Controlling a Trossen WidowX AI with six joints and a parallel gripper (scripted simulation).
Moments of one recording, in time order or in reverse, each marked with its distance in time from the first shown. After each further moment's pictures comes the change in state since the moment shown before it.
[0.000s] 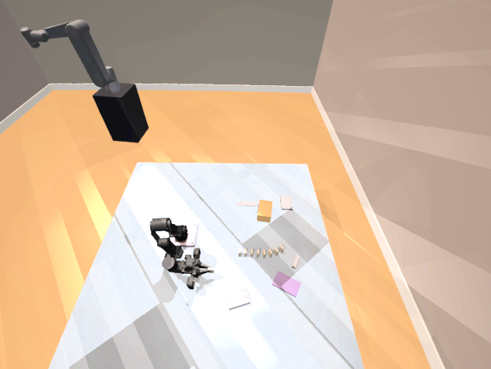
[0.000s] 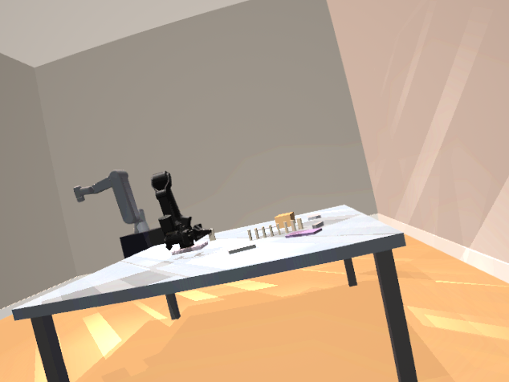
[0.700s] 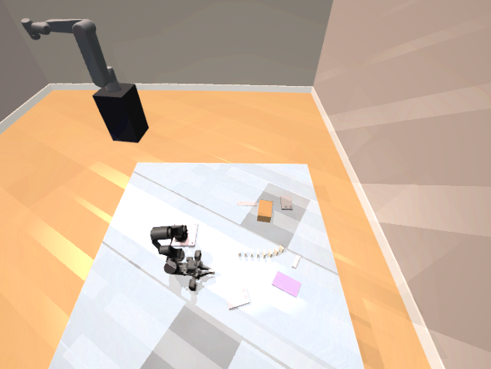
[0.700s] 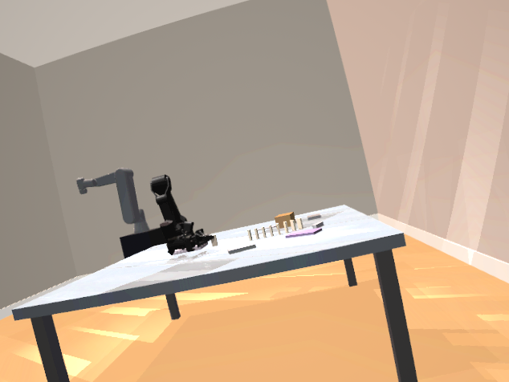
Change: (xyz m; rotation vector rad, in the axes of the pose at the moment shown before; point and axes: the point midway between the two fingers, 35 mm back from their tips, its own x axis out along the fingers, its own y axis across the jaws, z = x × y) arm 0.004 0.002 -0.026 0.018 0.016 0.016
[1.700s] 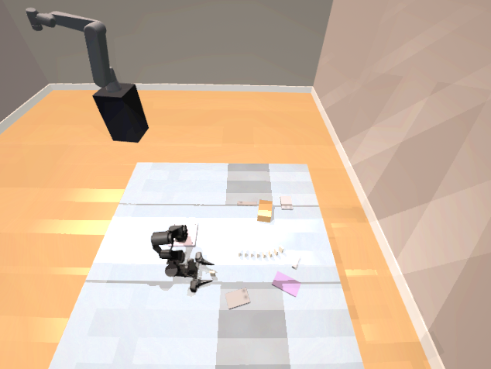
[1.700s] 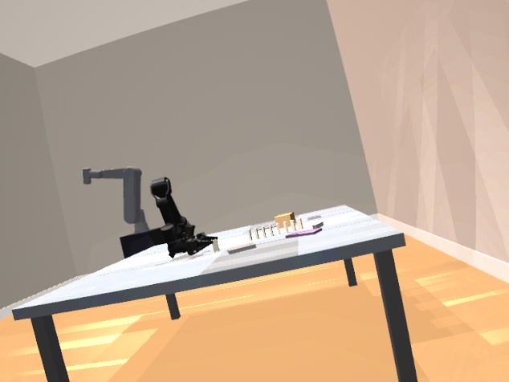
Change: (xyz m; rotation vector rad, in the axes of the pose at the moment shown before) arm 0.002 -0.003 -0.015 -0.006 0.009 0.005
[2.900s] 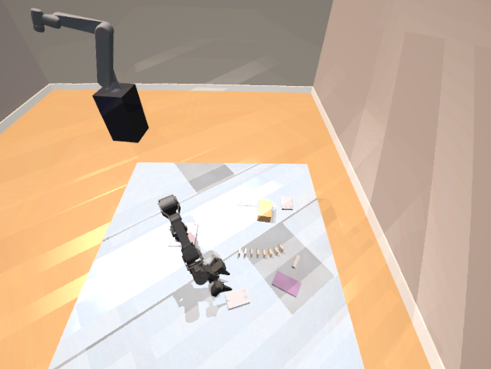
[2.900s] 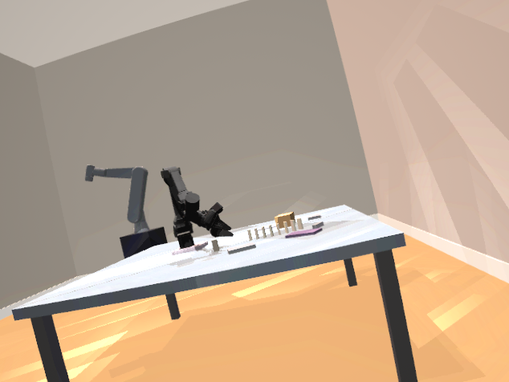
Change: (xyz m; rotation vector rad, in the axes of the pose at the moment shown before) arm 0.096 -0.046 0.049 -0.497 0.568 0.044
